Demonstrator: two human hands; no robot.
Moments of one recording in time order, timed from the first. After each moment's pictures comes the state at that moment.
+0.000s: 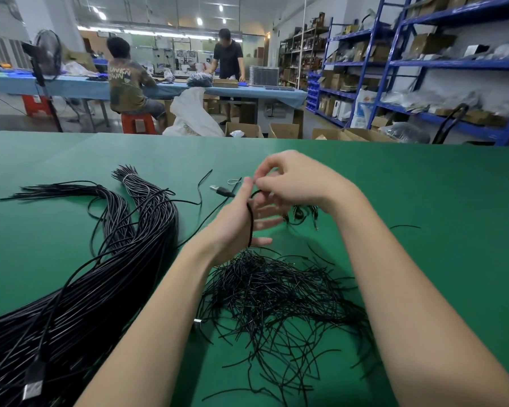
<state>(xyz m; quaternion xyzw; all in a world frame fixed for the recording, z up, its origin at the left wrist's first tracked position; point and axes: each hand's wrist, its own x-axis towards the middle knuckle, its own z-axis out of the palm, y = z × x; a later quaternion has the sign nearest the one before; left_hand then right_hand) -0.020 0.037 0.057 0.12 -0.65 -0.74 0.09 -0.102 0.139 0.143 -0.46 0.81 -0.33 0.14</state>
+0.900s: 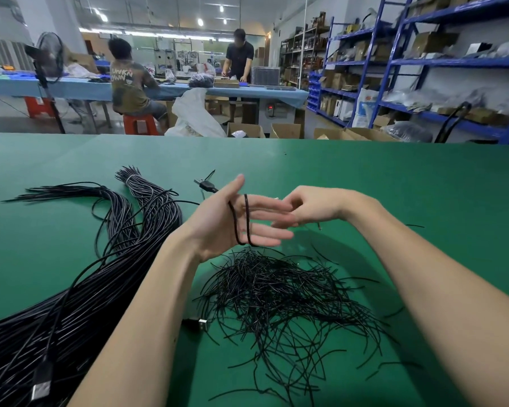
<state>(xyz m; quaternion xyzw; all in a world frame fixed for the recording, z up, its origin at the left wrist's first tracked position) 0.006 0.013 0.069 -0.01 -0.60 -0.80 -0.01 -0.162 0.145 0.101 -0.54 0.80 -0.15 0.23</state>
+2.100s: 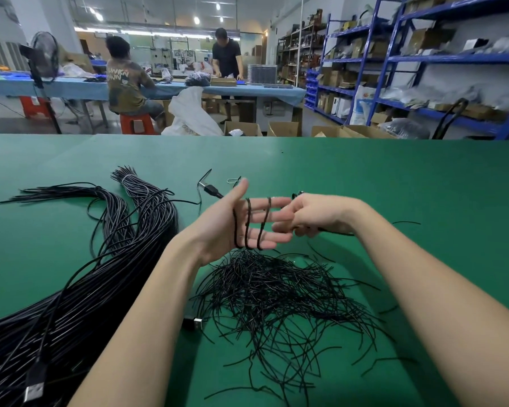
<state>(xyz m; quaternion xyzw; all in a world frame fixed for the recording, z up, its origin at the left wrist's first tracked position) -0.002 0.020 0.062 0.02 -0.62 -0.78 0.00 -0.148 0.162 0.089 -0.43 0.81 -0.24 0.33</state>
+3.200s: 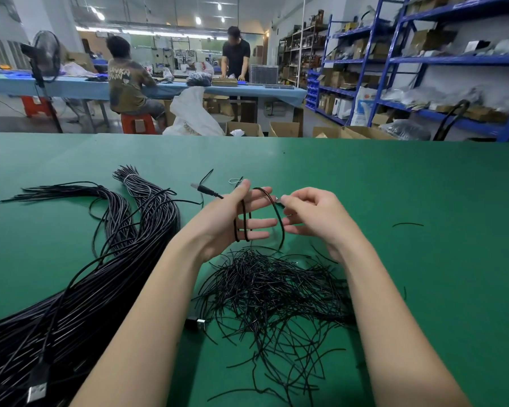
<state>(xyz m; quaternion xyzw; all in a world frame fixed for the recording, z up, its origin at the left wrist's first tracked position) -0.005 0.016 0.062 0.13 -0.62 -0.77 0.11 -0.102 0.166 0.073 -0.25 0.71 -0.63 0.19</state>
